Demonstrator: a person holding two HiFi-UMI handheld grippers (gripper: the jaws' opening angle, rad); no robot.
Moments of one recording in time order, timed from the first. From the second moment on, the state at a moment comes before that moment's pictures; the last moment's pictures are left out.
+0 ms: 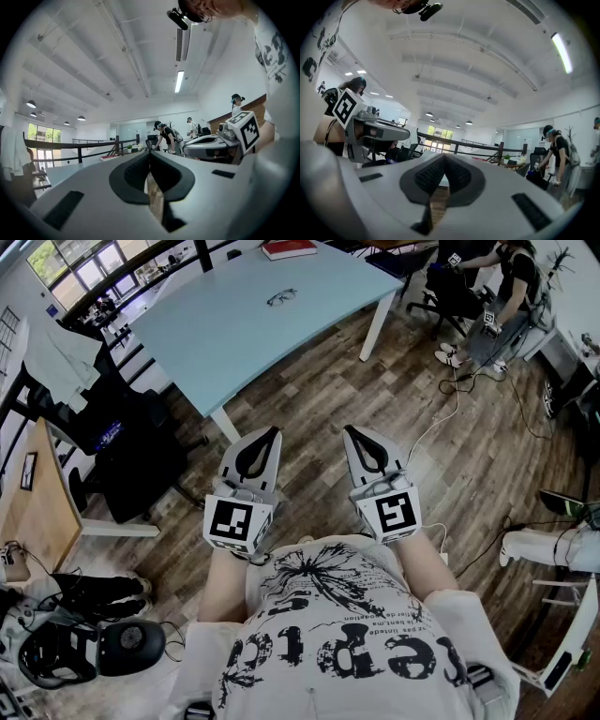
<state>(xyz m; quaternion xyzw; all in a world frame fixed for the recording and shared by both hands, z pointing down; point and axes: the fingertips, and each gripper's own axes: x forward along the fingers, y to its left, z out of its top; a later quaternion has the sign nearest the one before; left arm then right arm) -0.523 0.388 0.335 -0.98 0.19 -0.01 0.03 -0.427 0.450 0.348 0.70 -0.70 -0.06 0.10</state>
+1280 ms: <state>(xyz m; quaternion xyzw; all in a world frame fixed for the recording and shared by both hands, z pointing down) -0.394 0.249 0.384 -0.96 0.26 -0.05 0.00 -0.287 0.293 0.389 0.66 -0.74 -0.04 0.11</state>
